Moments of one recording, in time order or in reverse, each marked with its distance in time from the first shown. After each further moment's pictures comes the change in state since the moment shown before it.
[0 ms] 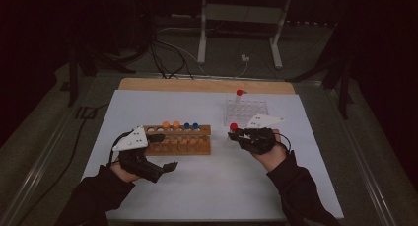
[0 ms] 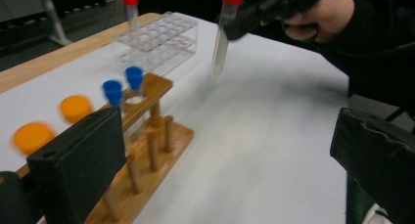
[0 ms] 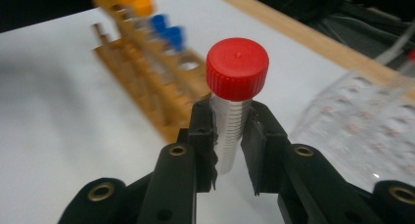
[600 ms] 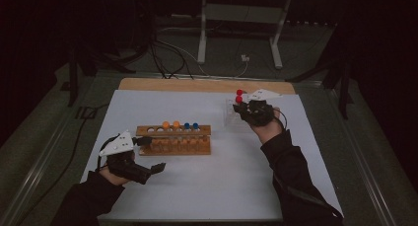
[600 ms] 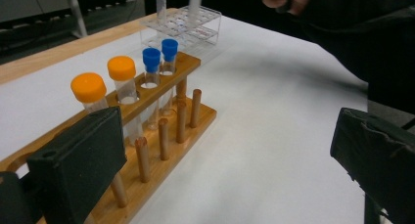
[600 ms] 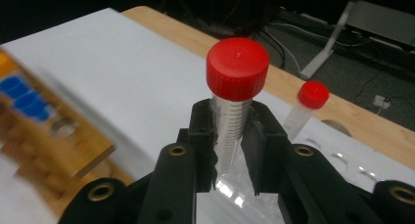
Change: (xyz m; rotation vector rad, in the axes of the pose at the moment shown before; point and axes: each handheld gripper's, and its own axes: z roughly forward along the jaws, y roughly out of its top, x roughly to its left) left arm 0.012 -0.028 -0.022 -0.017 0.073 -0.037; right arm -0.062 0.028 0.032 -0.046 -0.193 0.088
